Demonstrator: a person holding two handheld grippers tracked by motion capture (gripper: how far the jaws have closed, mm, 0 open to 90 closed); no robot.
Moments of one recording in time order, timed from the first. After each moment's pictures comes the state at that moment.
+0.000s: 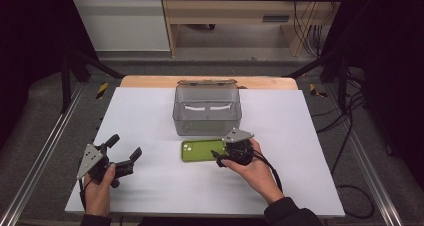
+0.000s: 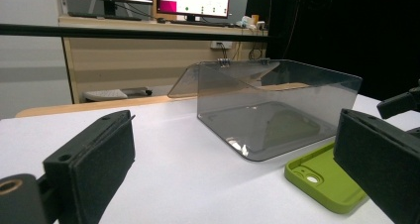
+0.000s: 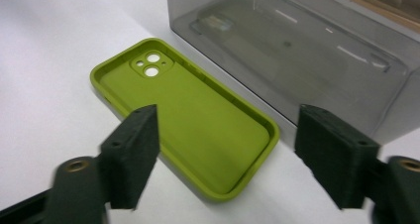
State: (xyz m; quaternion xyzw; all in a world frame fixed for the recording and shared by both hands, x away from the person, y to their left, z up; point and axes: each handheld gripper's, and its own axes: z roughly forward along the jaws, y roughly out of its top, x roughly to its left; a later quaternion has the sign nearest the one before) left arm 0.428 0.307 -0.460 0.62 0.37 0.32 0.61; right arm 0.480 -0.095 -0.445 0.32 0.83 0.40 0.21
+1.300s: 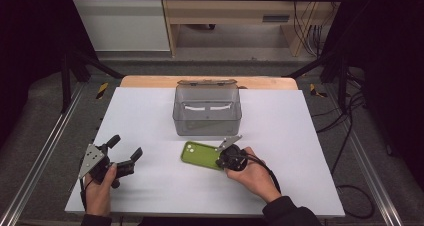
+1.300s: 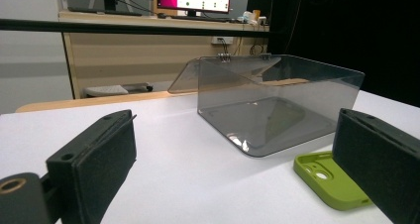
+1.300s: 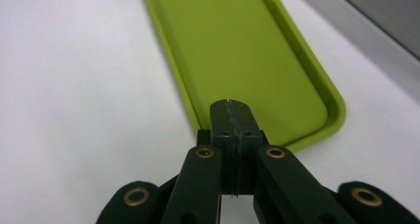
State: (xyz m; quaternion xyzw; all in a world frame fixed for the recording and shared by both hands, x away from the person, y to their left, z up) left arm 0.429 0.307 -0.461 0.63 0.37 0.32 0.60; right arm 0.470 -0.084 -0.464 0.30 0.90 0.30 0.10
